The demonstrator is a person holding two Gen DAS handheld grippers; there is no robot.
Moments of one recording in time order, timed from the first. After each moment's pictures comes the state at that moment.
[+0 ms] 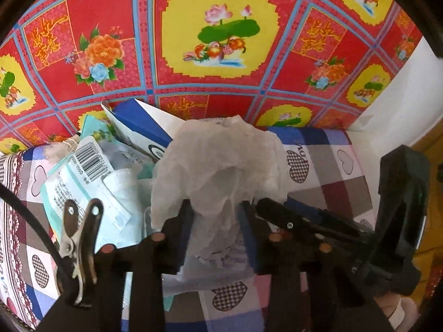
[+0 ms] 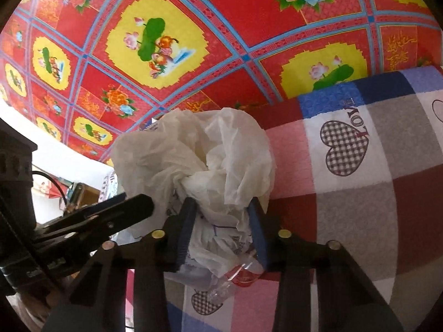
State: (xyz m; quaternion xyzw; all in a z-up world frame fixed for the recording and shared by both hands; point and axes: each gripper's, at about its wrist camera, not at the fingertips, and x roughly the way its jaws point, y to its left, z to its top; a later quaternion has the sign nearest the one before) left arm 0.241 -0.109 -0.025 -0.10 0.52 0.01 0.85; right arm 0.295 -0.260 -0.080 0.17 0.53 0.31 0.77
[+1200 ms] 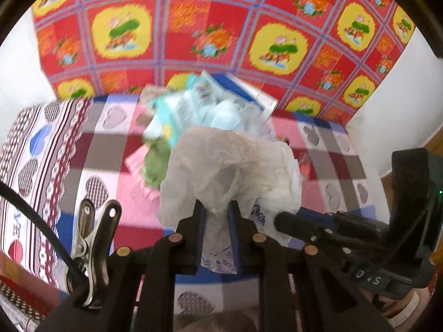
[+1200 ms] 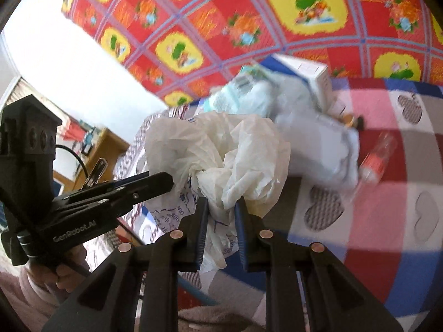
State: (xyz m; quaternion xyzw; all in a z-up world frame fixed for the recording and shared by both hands) left arm 0.065 -0.025 -0.001 -0.15 0.50 0.05 0.85; right arm 0.133 -0.179 -0.024 0.07 0.52 0.41 0.75
